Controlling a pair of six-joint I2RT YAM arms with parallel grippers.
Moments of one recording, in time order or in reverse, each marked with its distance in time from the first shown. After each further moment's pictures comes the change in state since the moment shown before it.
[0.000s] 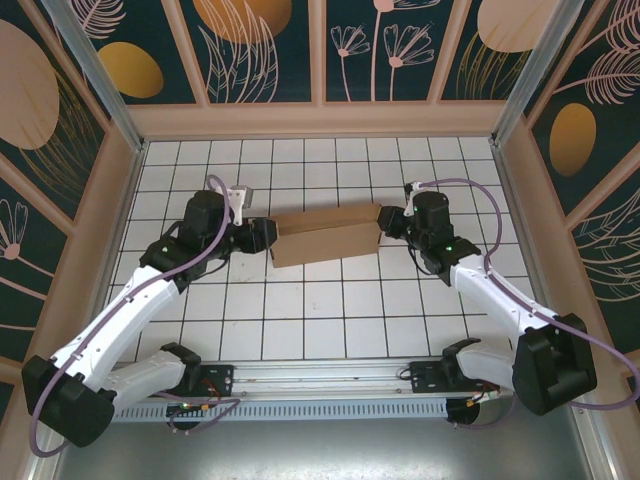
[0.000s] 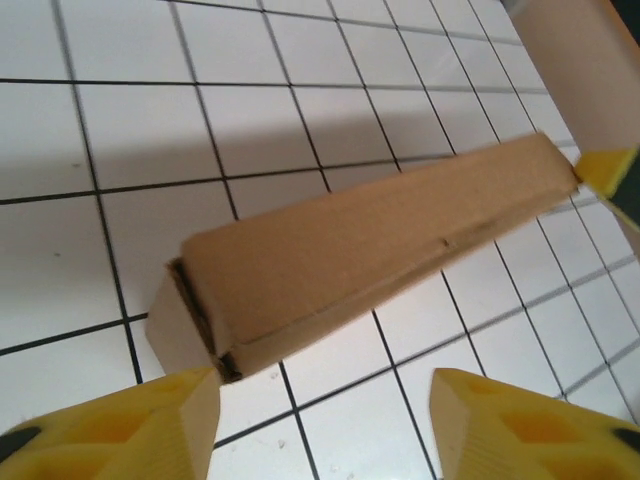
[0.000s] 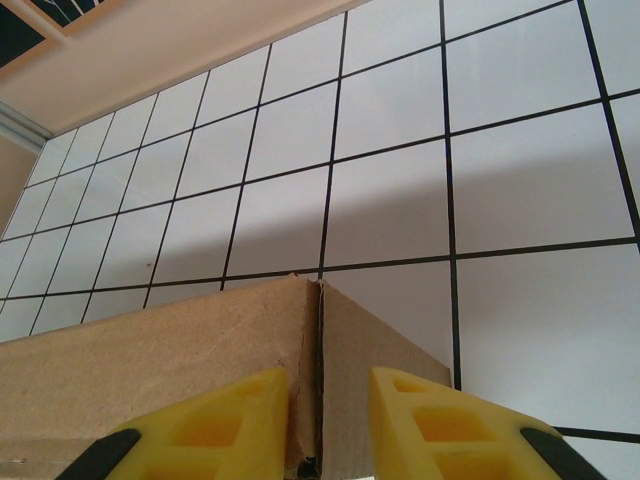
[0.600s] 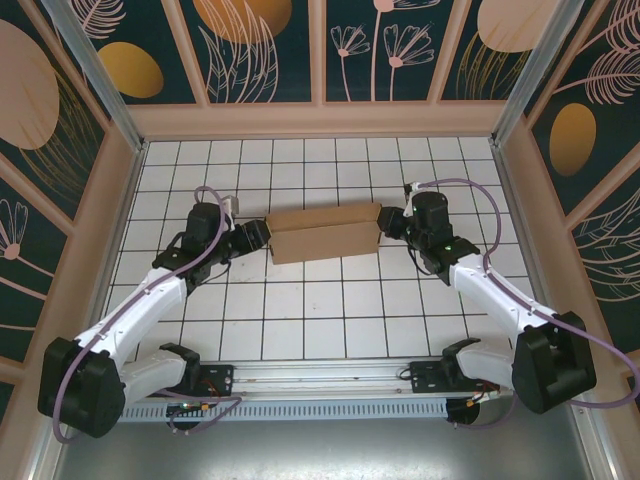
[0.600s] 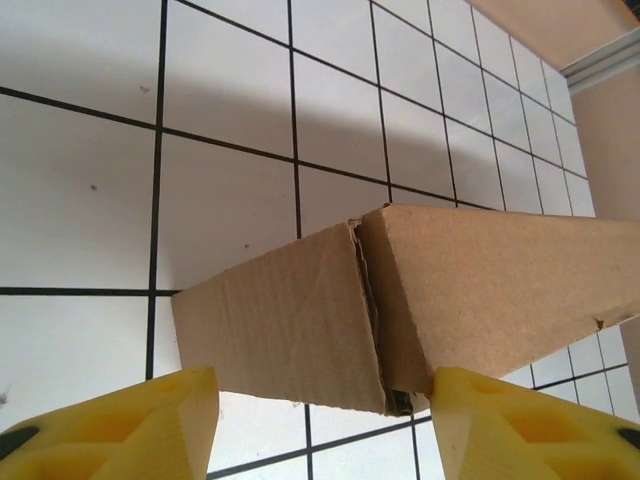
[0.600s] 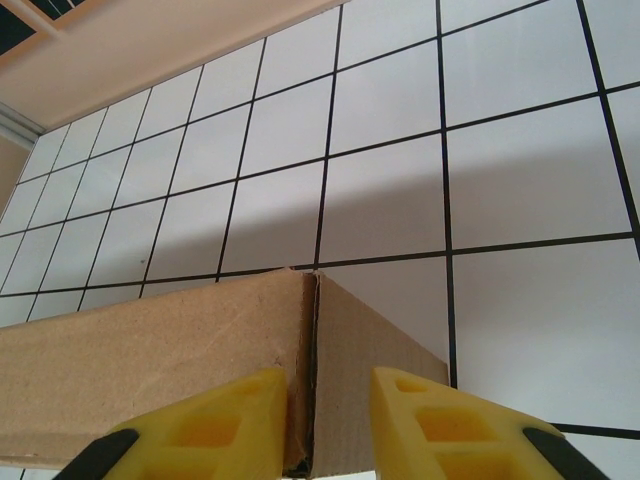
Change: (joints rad) left arm 0.108 0.060 -0.242 0.297 0.063 -0.233; right arm 0.001 0.008 0.000 -0.004 0.003 -0.003
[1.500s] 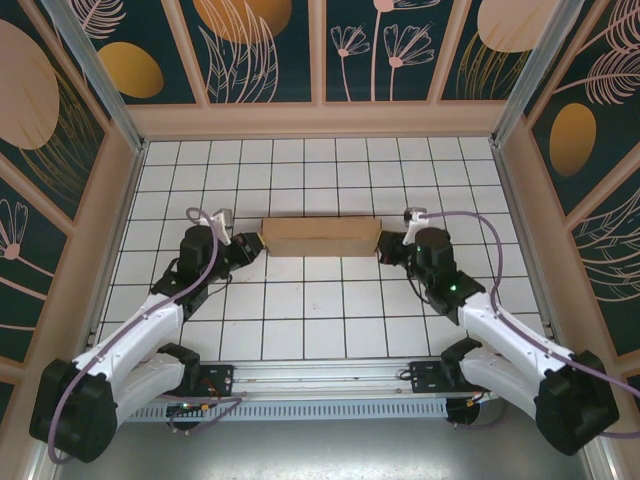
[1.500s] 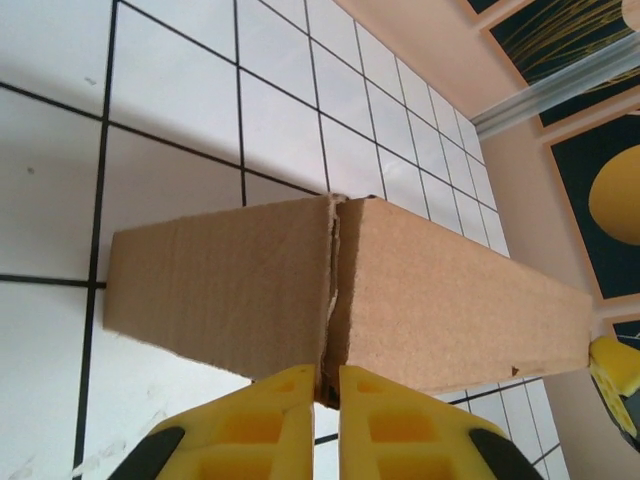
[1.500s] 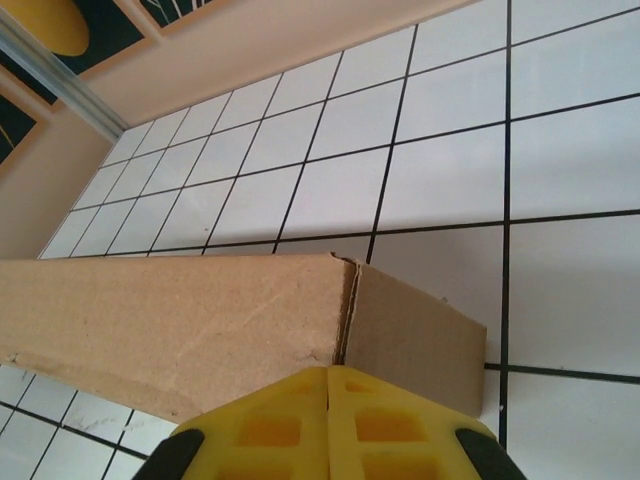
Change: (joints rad) left arm -0.034 -0.174 -0.247 0.247 0.010 -0.128; right arm 0.171 -0.292 -0.313 0.188 0.098 0.010
